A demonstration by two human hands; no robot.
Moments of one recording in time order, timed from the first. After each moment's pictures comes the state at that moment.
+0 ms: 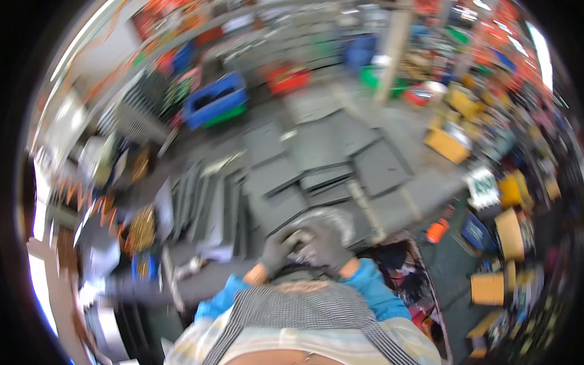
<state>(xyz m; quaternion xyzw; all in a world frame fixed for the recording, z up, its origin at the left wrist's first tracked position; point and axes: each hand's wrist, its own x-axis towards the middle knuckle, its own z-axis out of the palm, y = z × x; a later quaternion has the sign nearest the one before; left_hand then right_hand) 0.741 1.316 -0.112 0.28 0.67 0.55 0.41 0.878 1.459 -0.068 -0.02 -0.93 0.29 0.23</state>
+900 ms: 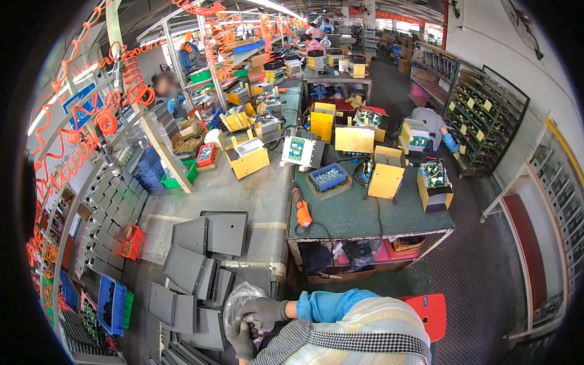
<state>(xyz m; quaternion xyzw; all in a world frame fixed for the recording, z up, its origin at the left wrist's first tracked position) 0.751 1.332 -0.146 0.29 0.62 0.51 0.53 0.921 1.441 -0.125 -0.25 -0.78 0.53 0.21</state>
